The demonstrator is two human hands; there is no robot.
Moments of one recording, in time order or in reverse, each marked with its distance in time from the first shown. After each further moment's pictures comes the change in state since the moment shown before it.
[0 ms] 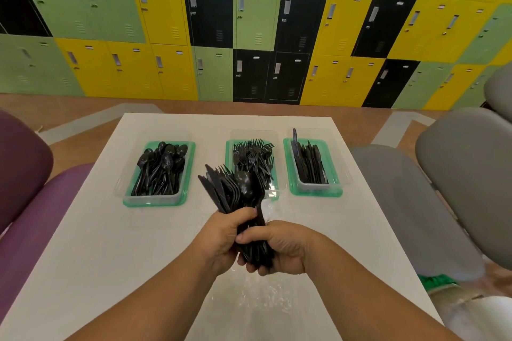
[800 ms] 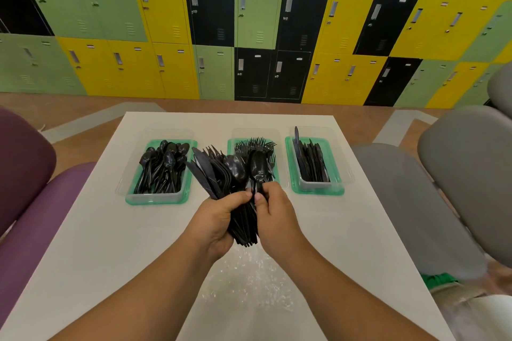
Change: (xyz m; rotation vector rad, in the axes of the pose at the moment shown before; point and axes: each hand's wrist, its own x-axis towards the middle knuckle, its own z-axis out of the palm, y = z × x) left_hand 0.002 0.020 -0.001 -0.212 0.029 0.065; right_hand 0.015 -0.004 0.022 -0.423 0.808 -0.691
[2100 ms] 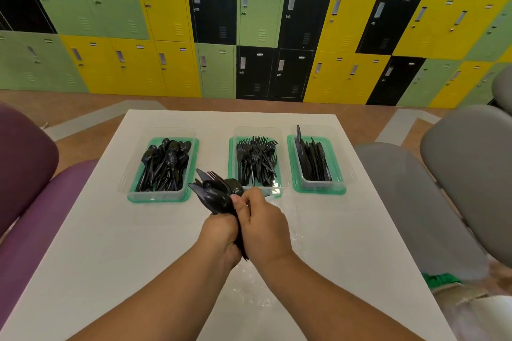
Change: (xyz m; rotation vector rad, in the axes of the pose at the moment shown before) left_hand 0.000 -0.021 0.004 -0.222 0.213 -0.205; right_hand -0.009 -0.006 0.021 -0.281 0.015 -0.033
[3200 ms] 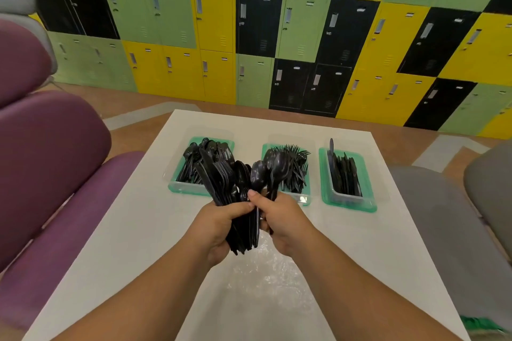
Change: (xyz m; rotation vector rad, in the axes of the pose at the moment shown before) left_hand -0.035 0.041 -0.050 0.299 -0.105 0.294; right_hand 0.021 -0.015 0.010 0.904 -0.430 0.385
